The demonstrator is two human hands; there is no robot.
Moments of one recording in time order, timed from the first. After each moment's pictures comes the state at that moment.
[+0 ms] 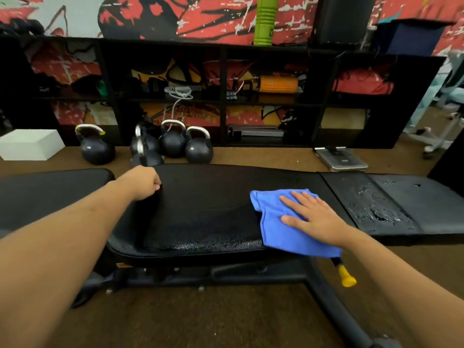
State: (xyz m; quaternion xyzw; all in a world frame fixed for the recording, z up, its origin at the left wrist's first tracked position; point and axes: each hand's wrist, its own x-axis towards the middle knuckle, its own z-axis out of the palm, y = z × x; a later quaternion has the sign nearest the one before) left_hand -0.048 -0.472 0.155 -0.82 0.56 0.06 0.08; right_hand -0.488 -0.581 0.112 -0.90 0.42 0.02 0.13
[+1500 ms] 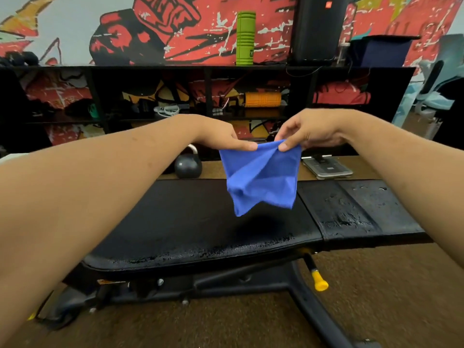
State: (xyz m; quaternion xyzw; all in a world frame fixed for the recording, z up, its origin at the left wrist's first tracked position) left_hand -0.274 -0.562 0.330 -0.68 0.72 0.11 0.06; right_hand -0.505 -0.664 0.326 -0.82 0.36 -0.10 0.43
